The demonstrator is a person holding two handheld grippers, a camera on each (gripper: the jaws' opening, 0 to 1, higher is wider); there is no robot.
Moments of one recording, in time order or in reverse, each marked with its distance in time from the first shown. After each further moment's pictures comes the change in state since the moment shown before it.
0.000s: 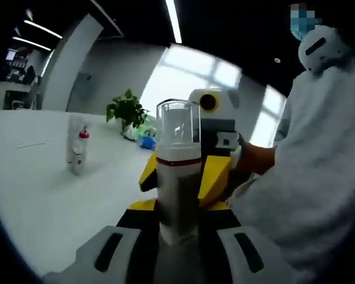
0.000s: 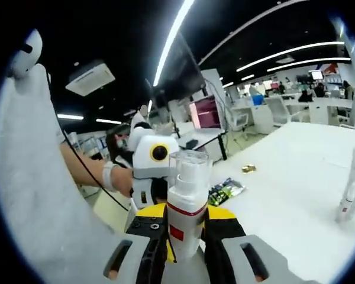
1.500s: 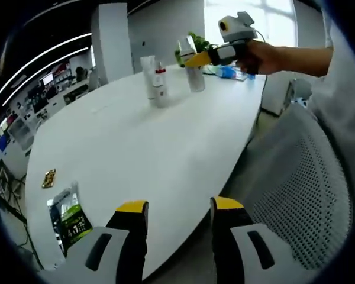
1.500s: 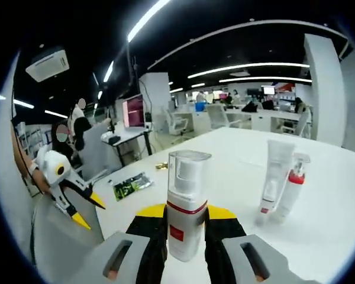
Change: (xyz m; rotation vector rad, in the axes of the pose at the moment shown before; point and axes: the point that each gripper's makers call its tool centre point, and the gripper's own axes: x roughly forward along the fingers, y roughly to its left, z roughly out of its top) left arm -0.079 0.094 -0.116 0.183 0.449 0.670; right arm -0.065 -0.195 -0.019 -0.078 -0.051 -0.480
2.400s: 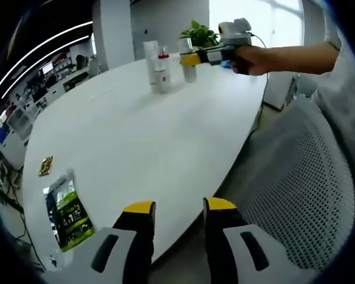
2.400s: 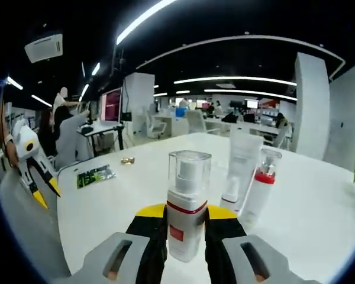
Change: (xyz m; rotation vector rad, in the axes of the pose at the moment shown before) left arm 0.005 0.003 -0.018 -0.051 0.086 -0.009; right arm 0.016 -0.069 -0.026 -0.101 -0.039 -0.158
